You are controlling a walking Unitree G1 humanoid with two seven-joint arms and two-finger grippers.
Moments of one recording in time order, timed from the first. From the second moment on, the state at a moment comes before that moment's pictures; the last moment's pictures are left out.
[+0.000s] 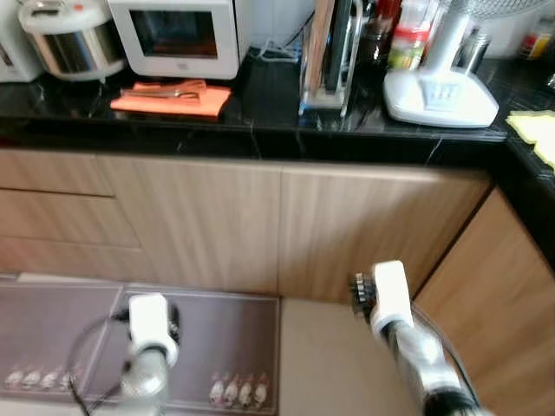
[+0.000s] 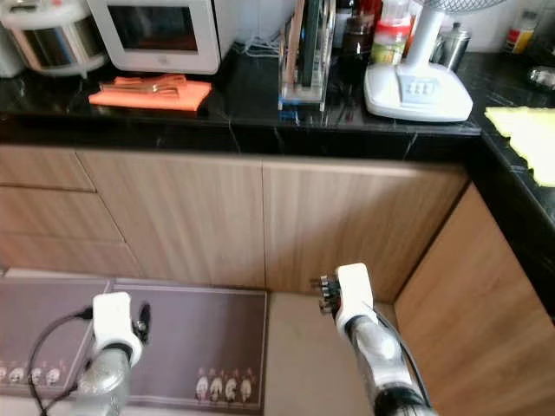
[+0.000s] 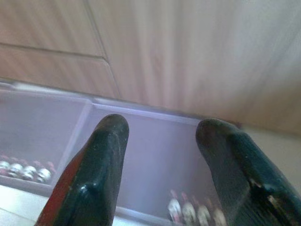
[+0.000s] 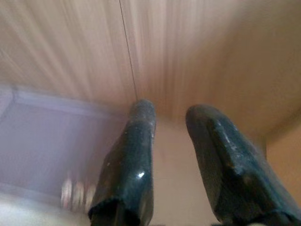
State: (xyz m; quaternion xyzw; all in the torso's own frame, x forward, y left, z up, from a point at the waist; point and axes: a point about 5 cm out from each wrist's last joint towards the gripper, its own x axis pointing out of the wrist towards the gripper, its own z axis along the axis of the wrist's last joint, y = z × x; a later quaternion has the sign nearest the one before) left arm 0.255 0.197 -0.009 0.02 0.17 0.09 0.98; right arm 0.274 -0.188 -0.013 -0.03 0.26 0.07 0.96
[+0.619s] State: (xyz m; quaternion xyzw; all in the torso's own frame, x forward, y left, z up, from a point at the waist) left arm 0.212 0.195 -0.061 0.05 0.35 0.06 0.93; right arm 0.201 -0.198 -0.072 -0.03 0.43 0.02 0.90
